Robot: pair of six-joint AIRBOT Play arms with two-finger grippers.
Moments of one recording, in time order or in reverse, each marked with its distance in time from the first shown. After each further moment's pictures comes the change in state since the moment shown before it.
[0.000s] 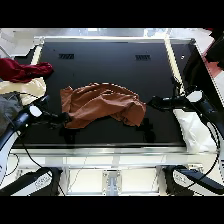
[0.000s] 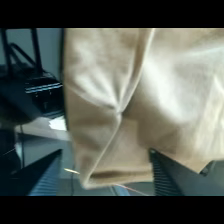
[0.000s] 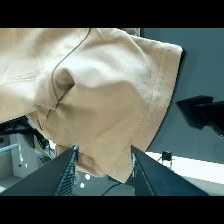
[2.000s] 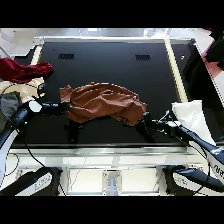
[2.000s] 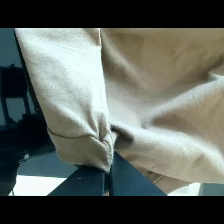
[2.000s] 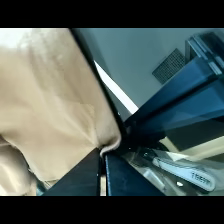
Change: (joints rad) left arm -0.049 0.046 0.084 -0.004 0.154 0.012; right arm 0.192 -0.072 -0.490 0.680 -0.493 0.138
